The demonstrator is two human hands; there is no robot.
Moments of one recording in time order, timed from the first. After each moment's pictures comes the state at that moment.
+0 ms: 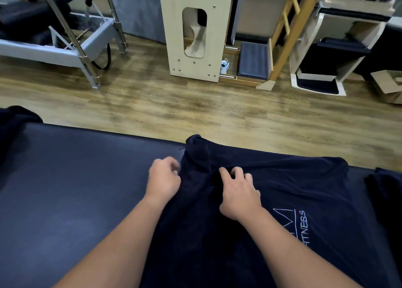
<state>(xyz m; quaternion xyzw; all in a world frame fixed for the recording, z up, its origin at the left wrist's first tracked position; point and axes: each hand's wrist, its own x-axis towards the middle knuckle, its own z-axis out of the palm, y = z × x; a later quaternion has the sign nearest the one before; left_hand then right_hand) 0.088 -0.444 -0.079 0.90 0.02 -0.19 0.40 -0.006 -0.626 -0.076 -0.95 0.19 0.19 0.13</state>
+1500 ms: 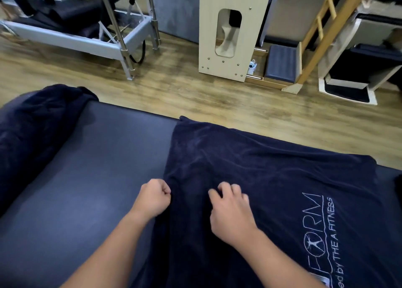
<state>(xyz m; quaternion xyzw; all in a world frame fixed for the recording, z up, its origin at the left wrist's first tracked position) 0.005 -0.278 -0.072 0.92 0.08 -0.24 0.29 -0.083 -0.489 -0.065 -0.99 -0.01 0.10 0.06</state>
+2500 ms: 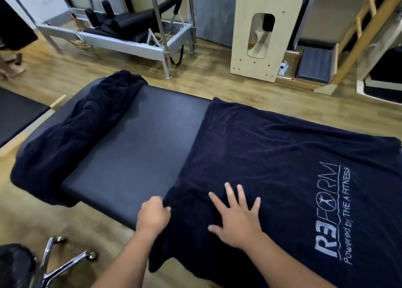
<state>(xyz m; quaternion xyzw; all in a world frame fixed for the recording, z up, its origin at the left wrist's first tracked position) -0.192 -0.201 -0.057 0.93 0.23 -0.21 0.21 -0.222 -0.433 -0.089 -0.97 -0.07 0.24 0.08</state>
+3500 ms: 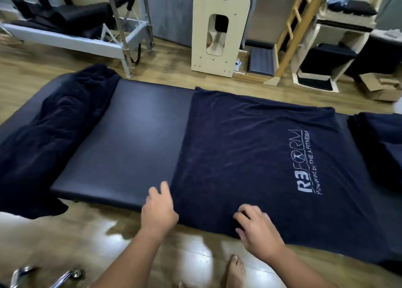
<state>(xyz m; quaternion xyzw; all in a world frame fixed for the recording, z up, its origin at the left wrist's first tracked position) -0.240 -0.128 -0.067 0.97 -0.04 -0.20 0.12 -0.372 -0.392 -0.098 -1.00 -0.01 0.05 0.07</state>
